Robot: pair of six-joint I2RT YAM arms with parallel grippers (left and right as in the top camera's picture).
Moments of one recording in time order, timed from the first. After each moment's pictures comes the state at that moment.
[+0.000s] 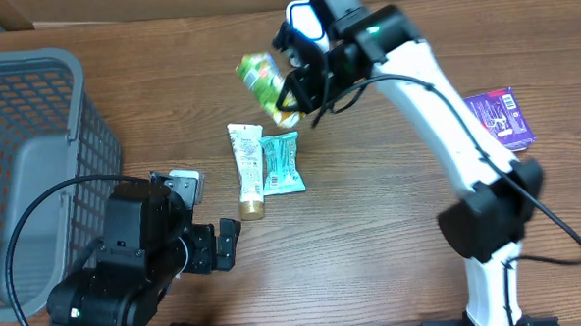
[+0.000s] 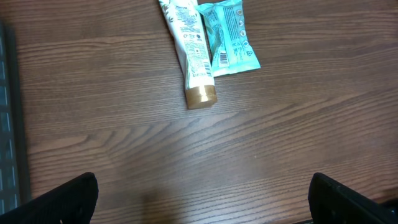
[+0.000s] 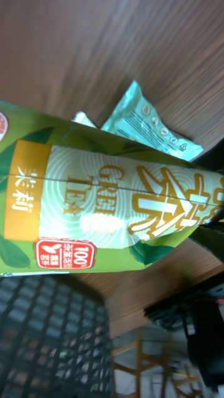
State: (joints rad) left arm -0.21 0.86 1.18 -1.33 0.07 -0.13; right arm 0.48 2.12 2.25 -1.26 -0.63 -0.06
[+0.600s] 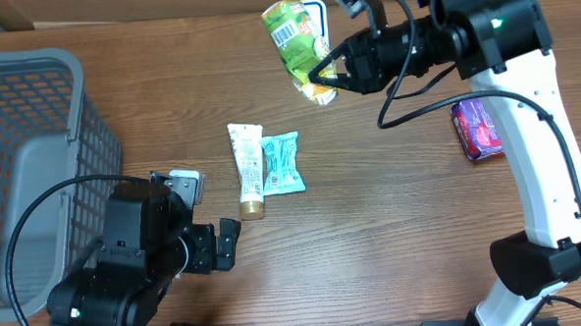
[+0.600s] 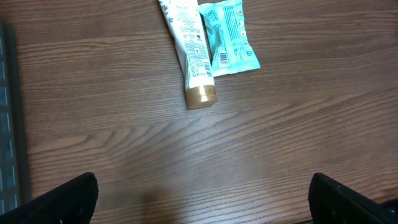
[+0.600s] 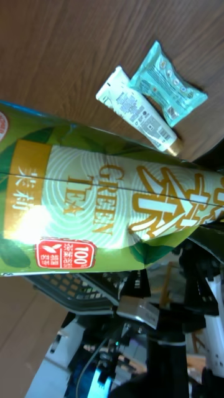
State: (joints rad) left arm -0.21 0.86 1.18 -1.33 0.07 -0.13; right arm 0.32 1.87 2.25 -1.33 -0.96 -0.06
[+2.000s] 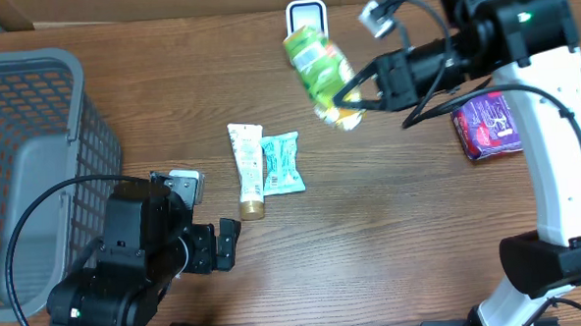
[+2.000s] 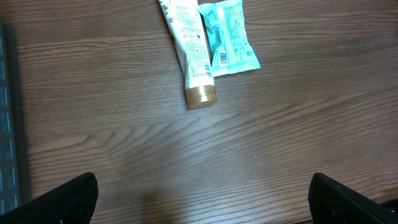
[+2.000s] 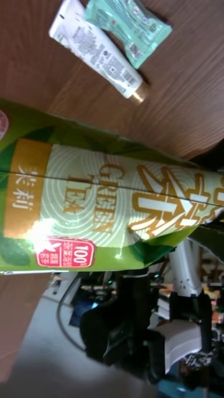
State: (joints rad) left arm -0.21 0.86 1.18 -1.33 0.07 -0.13; right arm 0.23 1.85 2.23 -1.64 -1.18 -0.22
